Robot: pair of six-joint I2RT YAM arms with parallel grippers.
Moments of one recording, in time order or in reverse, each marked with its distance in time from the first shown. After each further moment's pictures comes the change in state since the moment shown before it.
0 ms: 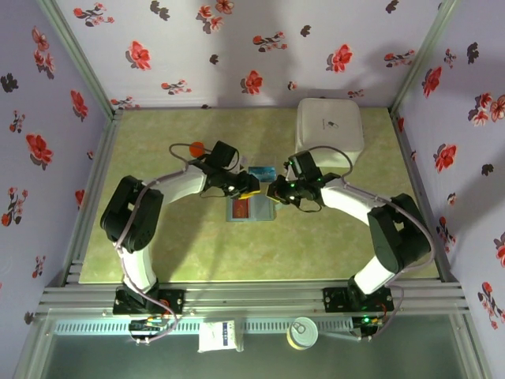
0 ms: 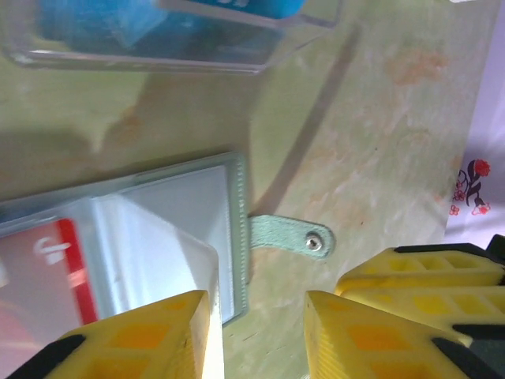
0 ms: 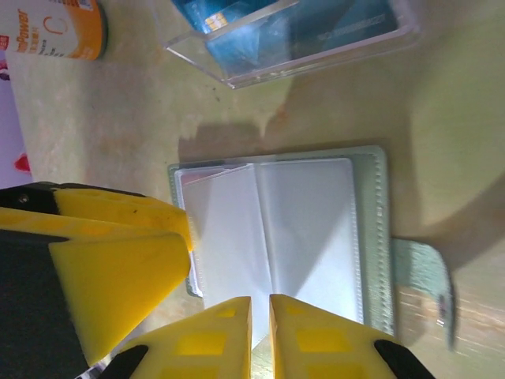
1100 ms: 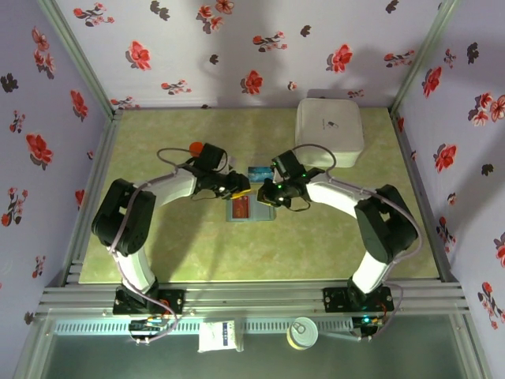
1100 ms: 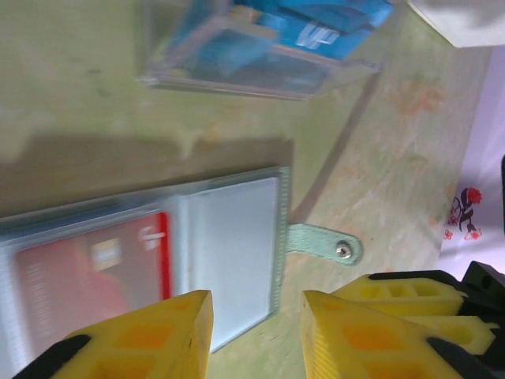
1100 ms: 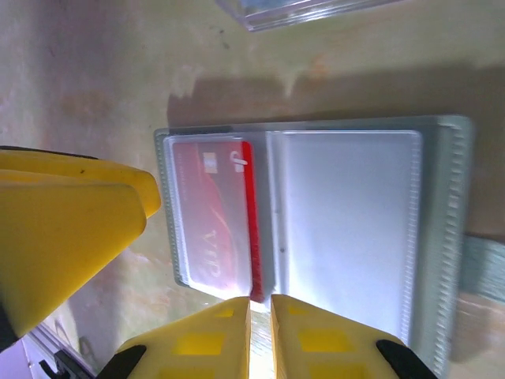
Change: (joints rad) left arm 0.098 -0.090 -0.154 0.072 -0.002 -0.015; right arm 0.113 0.145 0.143 -0.094 0.025 -0.027
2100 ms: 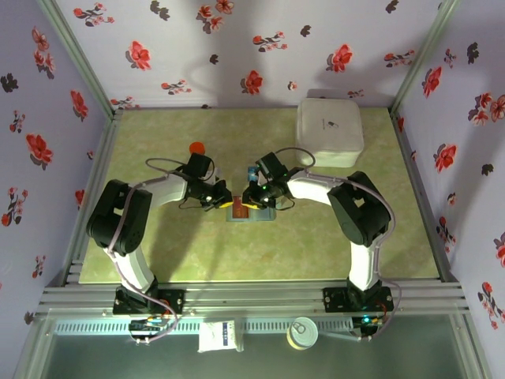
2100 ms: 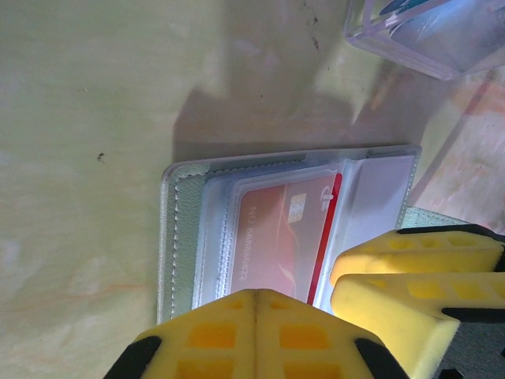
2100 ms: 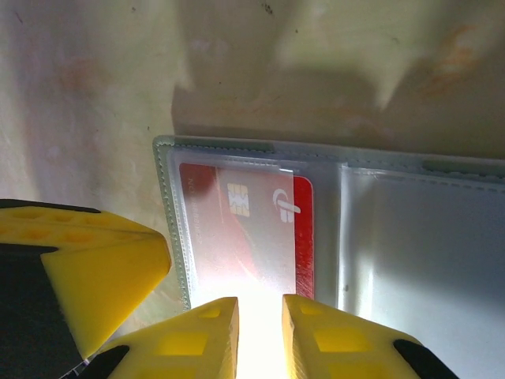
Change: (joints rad) left arm 0.072 -0.005 -0.103 -0.053 -0.006 0.085; right arm 0.047 0.200 0.103 0.073 -0.067 0.037
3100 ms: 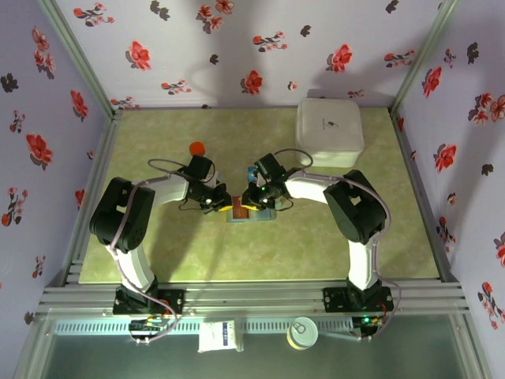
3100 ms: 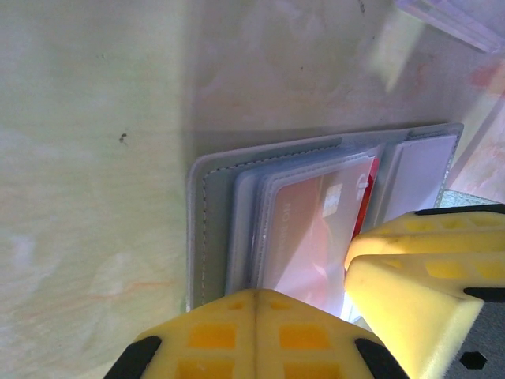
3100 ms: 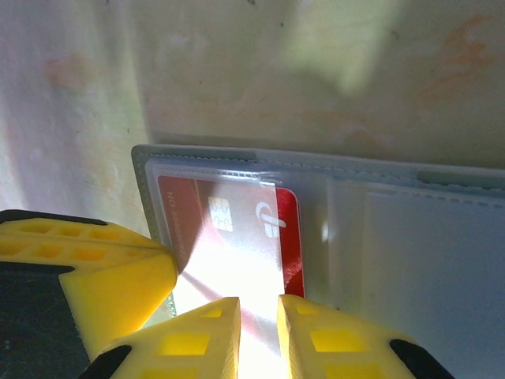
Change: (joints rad) left arm 0.000 0.030 0.000 -0.031 0.006 0.049; right arm 0.000 0.037 0.016 -0.008 0.001 -0.008
